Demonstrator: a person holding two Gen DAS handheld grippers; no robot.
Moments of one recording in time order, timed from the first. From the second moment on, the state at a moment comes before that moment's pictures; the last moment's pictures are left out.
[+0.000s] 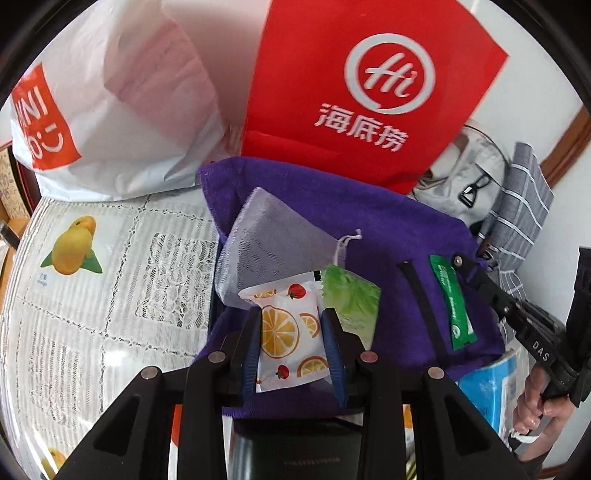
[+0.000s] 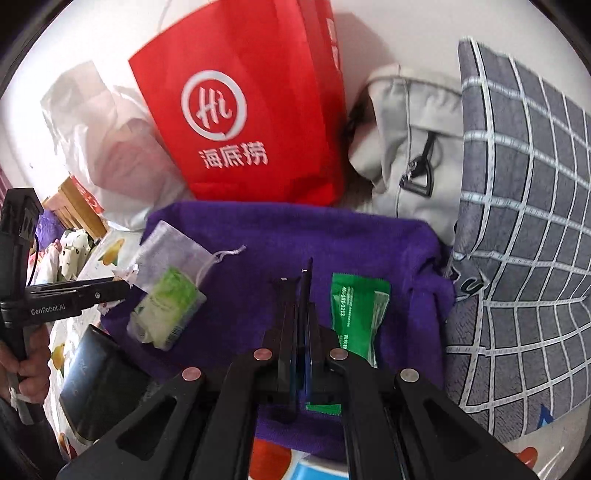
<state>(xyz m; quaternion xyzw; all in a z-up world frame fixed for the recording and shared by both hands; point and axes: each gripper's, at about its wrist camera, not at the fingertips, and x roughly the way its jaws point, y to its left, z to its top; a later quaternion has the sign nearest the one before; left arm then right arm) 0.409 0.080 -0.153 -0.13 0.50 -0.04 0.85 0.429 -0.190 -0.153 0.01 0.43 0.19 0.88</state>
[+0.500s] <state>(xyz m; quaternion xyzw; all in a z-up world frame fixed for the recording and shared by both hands) 0.412 0.082 -0.166 -0.16 0.51 -0.07 0.84 0.443 -0.187 -0.177 0.01 0.48 0.20 0.85</state>
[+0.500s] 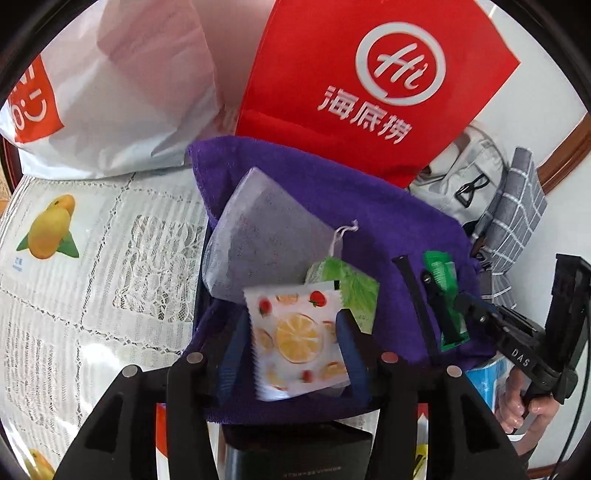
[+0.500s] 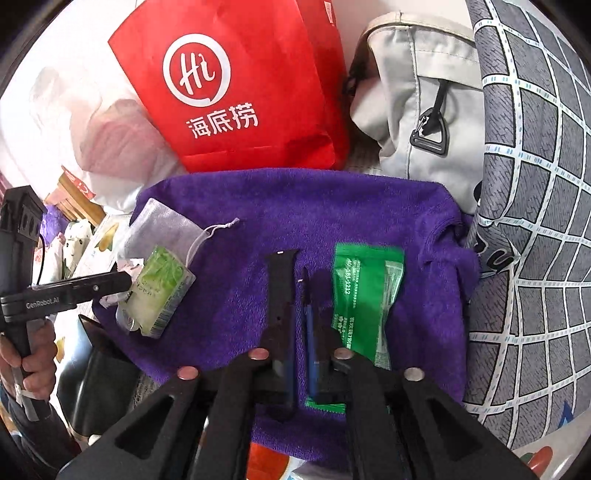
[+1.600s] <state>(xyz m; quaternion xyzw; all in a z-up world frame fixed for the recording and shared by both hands) 0.267 0.098 -0.120 -0.16 0.47 -0.06 0.87 0.269 -0.164 -0.162 -0.03 0.49 0.24 0.83</state>
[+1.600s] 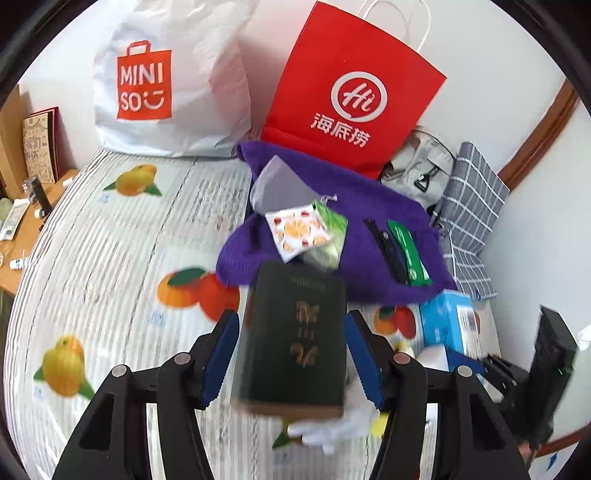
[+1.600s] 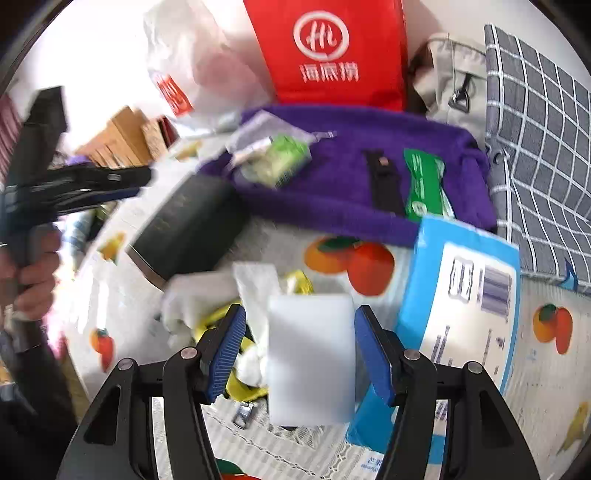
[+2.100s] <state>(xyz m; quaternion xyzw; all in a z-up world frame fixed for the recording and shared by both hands) 0.221 0.075 -0.142 -0.15 0.49 -0.07 0.86 0.235 -0.178 -0.139 -0.01 0.45 0.23 0.86</state>
